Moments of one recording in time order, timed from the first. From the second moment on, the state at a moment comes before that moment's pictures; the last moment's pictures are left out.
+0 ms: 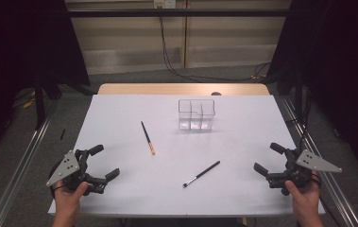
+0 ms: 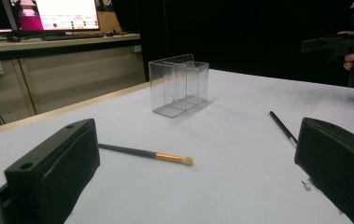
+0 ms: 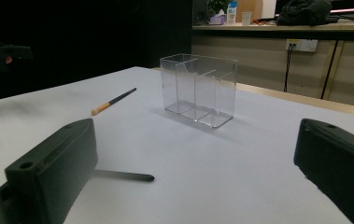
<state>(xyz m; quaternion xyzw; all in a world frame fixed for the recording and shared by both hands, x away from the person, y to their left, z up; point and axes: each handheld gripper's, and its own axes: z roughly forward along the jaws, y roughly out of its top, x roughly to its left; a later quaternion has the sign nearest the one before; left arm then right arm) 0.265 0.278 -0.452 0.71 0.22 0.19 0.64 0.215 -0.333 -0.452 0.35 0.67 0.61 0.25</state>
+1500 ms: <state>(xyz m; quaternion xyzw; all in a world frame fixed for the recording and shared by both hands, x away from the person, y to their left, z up) 0.308 0.231 -0.435 0.73 0.19 0.19 0.63 0.217 -0.326 -0.451 0.34 0.67 0.61 0.25</state>
